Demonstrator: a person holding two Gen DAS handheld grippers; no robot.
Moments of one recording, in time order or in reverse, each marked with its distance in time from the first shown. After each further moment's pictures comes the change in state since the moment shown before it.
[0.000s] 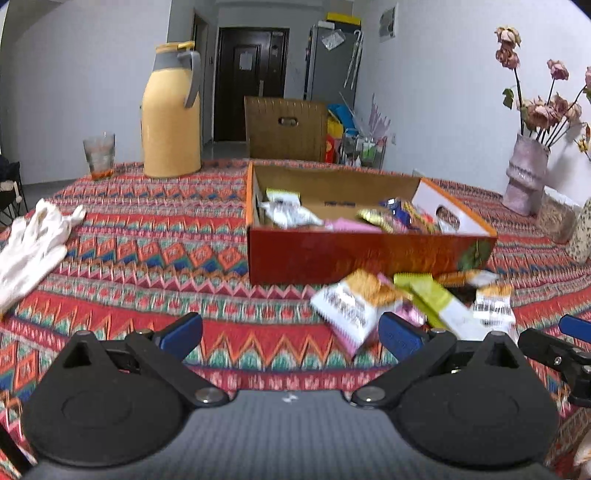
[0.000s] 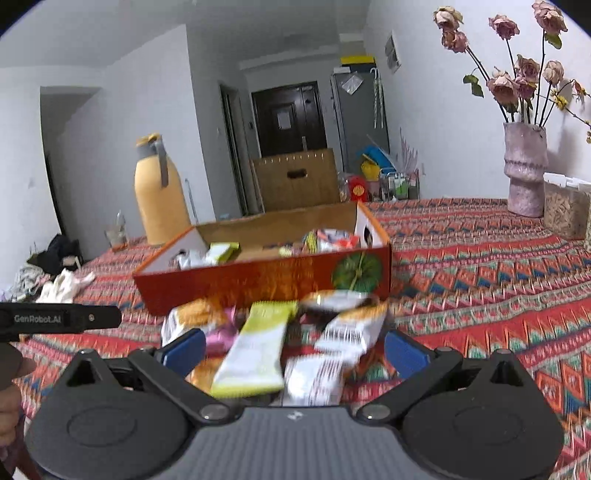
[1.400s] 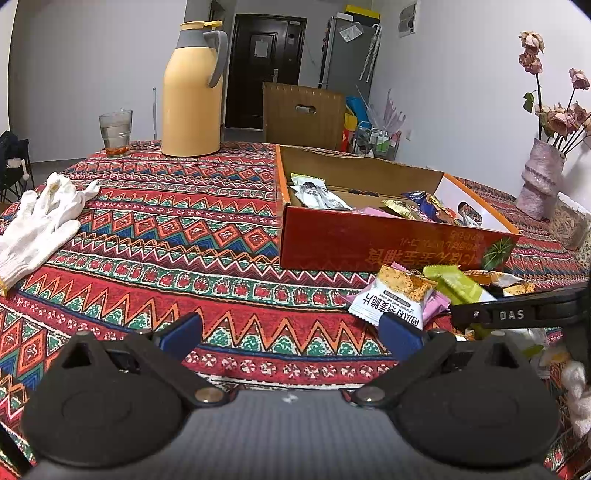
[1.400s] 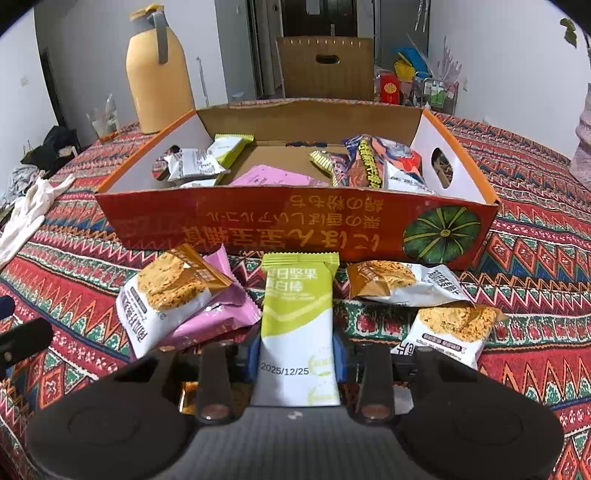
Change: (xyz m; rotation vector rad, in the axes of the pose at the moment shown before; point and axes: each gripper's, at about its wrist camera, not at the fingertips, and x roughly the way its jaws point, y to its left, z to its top) left arm 0.010 0.028 -0.001 -0.052 0.031 0.019; right arm 0.121 0.029 0.044 -0.106 0.382 0.008
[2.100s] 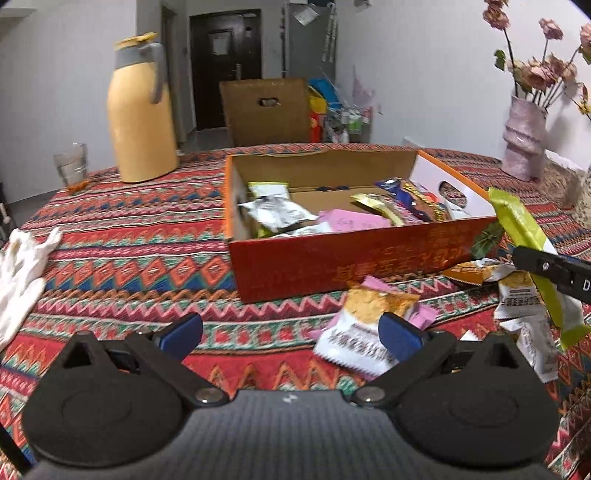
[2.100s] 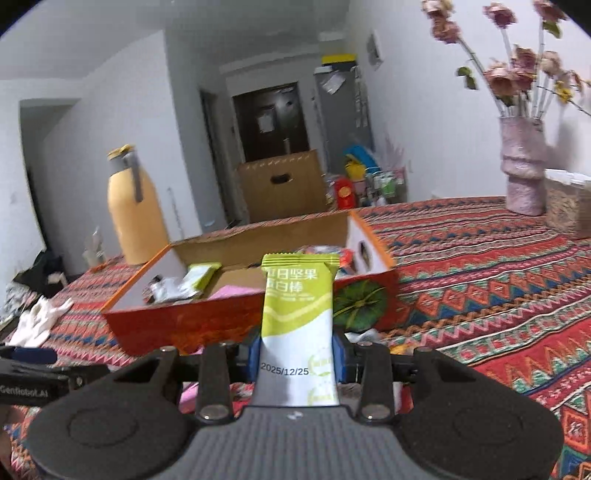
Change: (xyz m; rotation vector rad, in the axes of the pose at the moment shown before) left arm 0.033 -0.044 0.033 0.170 0.044 -0.026; right arm -0.065 -0.045 -0.033 0.196 -0.427 -0.053
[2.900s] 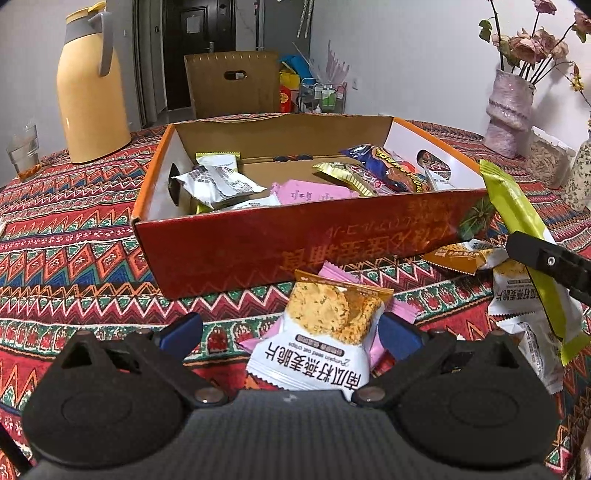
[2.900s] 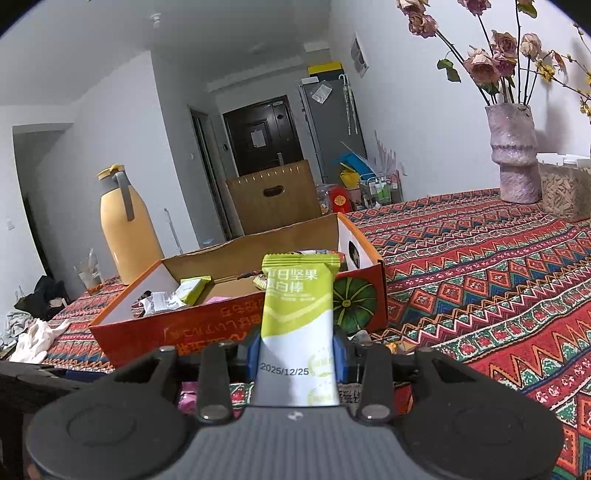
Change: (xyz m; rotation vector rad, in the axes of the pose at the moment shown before) left arm 0.054 -0.026 -0.002 0.017 0.072 -0.082; right arm 0.017 -0.010 -0.016 0.042 -0.027 0.028
